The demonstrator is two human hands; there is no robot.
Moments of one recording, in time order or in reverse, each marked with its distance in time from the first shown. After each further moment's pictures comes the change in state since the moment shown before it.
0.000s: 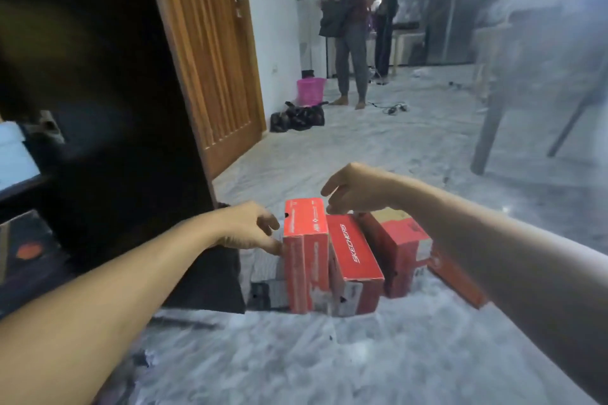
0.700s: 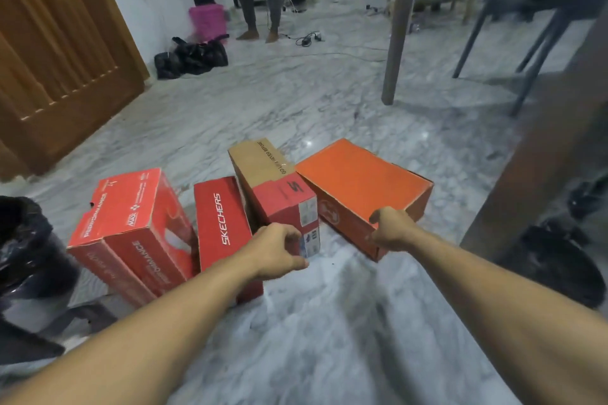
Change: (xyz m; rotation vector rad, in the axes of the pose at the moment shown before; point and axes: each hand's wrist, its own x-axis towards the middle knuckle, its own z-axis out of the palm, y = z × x) left_hand 0.242 0.188 0.258 -0.142 -0.106 0.185; right_hand -0.040 0.422 0.041 -0.060 0.095 0.669
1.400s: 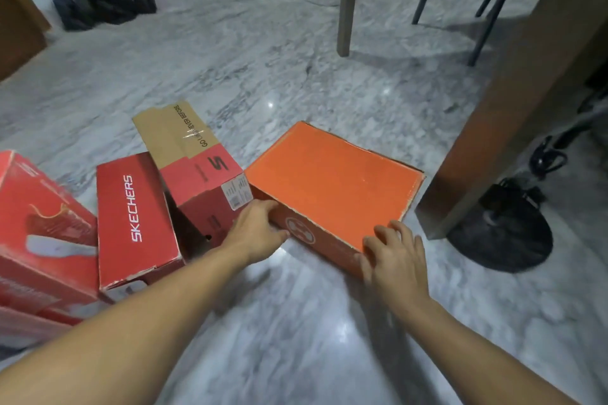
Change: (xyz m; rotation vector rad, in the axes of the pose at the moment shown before) left_hand 0.118 0.010 0.097 0.021 0.146 0.018; right_hand -0.021 0.114 0.090 -0.191 0.448 -0.009
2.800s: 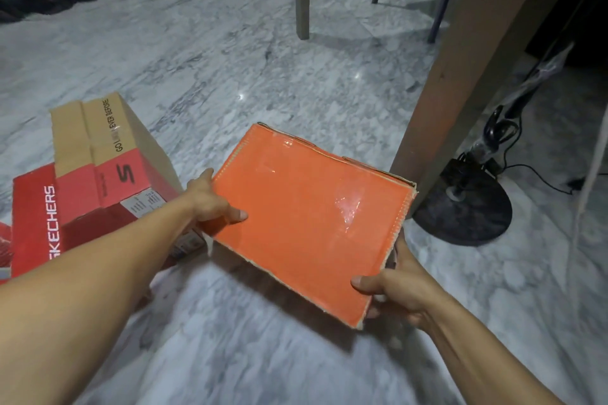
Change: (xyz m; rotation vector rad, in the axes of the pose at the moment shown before) left_hand 0.077 -0.011 0.003 -0.093 -0.186 -0.294; right_hand -0.032 0.064 -0.009 1.258 -0.374 0.687
